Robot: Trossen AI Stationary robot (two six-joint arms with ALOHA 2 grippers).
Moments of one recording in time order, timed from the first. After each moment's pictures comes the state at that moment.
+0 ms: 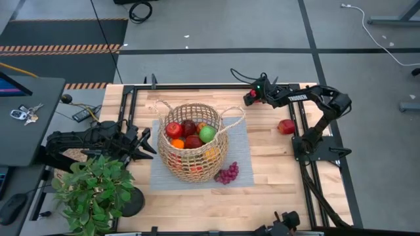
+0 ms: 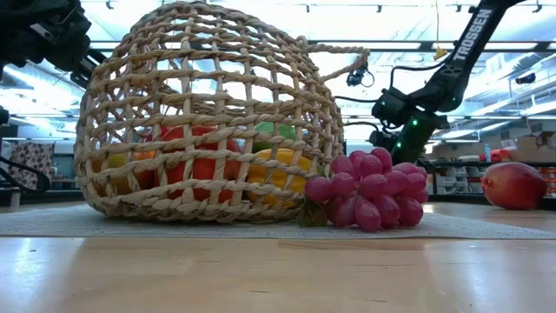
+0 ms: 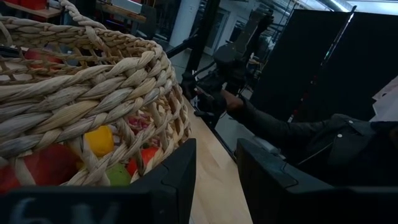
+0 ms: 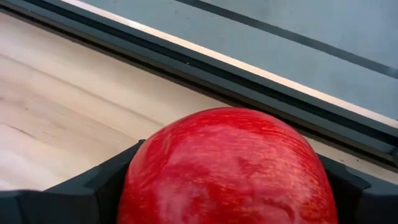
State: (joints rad) left arm 0.00 0.04 0.16 -0.13 0.40 -0.33; right arm -0.83 1.63 0.67 0.15 0.25 0.24
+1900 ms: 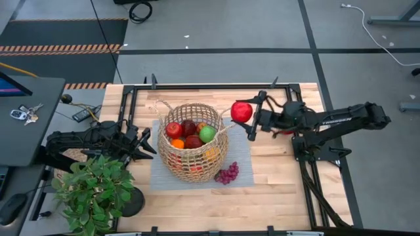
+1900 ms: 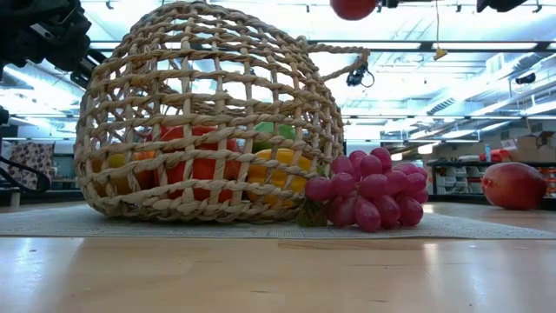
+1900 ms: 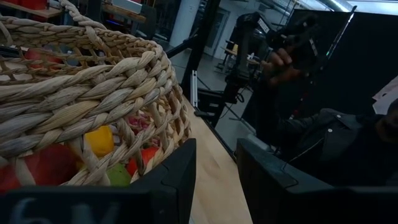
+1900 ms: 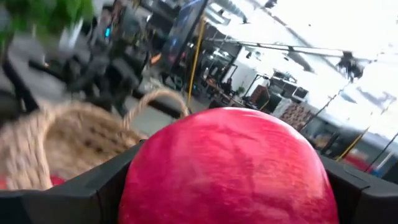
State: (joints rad) left arm 0.00 0.04 0.16 -0.13 0.40 -0.33; right arm 0.01 1.03 0.69 0.48 0.22 -0.57
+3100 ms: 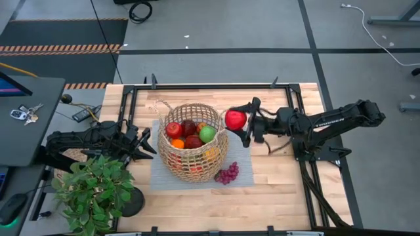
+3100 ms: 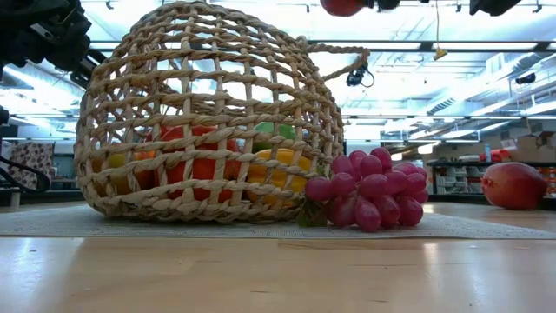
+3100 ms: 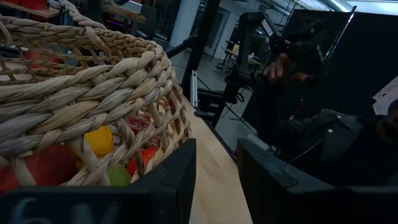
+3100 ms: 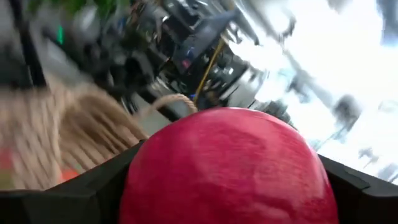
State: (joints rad) left arm 0.00 0.04 0.16 -0.13 0.40 -0.33; right arm 0.07 1.13 0.69 0.59 0.22 -0.76
